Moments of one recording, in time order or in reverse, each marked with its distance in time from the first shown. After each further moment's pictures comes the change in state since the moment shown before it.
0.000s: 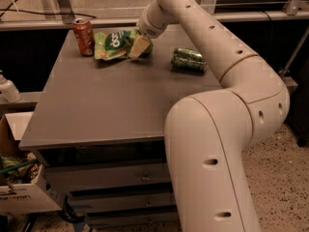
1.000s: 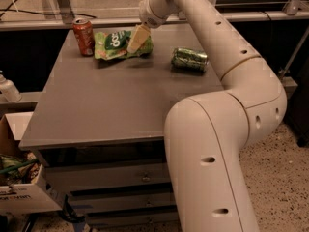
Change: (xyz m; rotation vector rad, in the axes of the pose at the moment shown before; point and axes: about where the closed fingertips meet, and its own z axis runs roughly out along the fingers) arm -0.022 -0.018 -0.026 0.019 -0.088 0.021
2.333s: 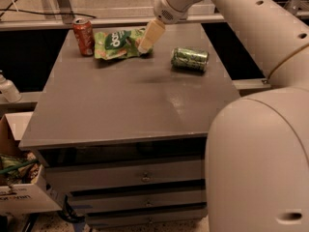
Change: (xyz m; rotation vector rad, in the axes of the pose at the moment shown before) arm 0.006 0.040 -0.088 -0.022 0.102 0.131
